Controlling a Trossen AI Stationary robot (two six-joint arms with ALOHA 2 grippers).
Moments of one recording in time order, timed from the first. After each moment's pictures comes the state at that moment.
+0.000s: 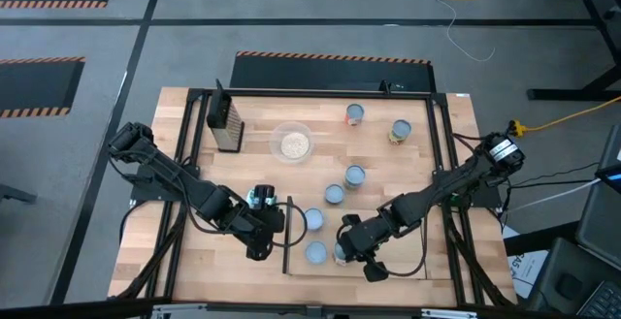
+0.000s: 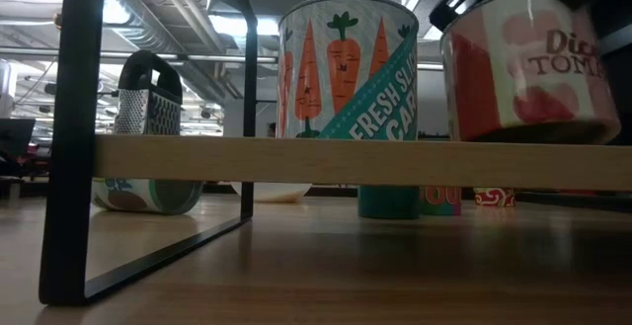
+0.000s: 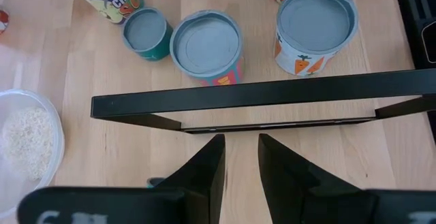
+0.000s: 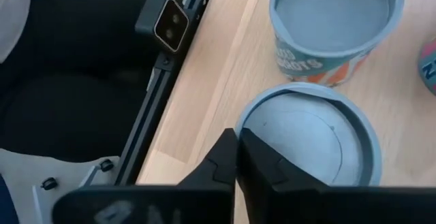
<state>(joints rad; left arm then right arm) -0.55 1.57 1.33 -0.80 -0.38 -0.38 0.52 1.68 1.12 -0.33 -0.15 0.31</state>
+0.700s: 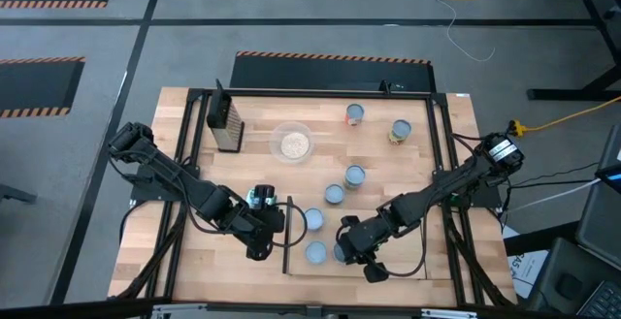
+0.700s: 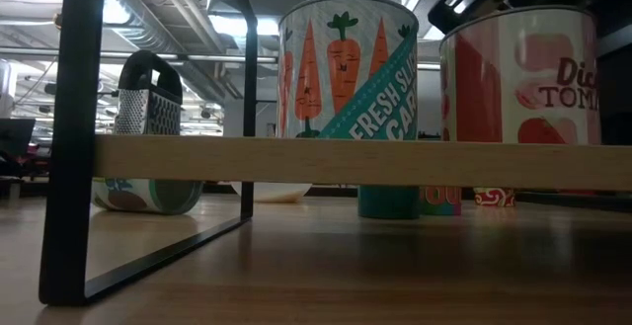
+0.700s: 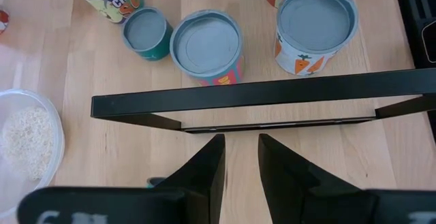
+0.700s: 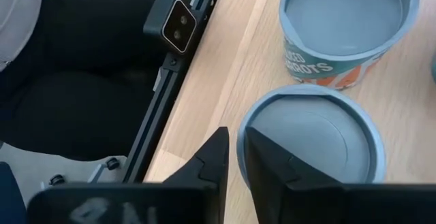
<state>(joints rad) -0.55 1.57 1.33 -0.80 -0.38 -0.38 0.52 1.68 1.12 -0.31 -0.18 0.31</state>
